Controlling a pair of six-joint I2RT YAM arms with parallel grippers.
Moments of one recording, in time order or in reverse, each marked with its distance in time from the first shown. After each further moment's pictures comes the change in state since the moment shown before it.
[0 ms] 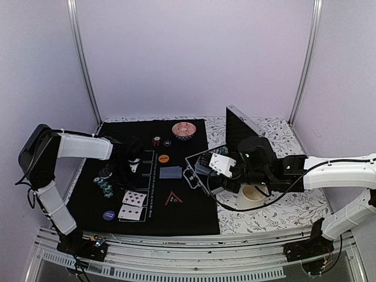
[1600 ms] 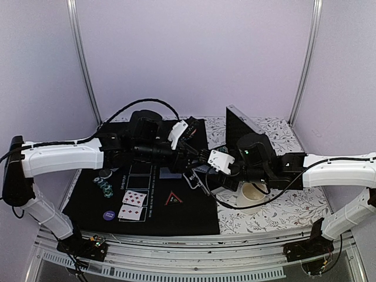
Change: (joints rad) left arm -0.392 -0.225 0.120 0.668 0.386 0.217; right arm 0.001 0.012 0.031 -0.002 -0.049 0.014
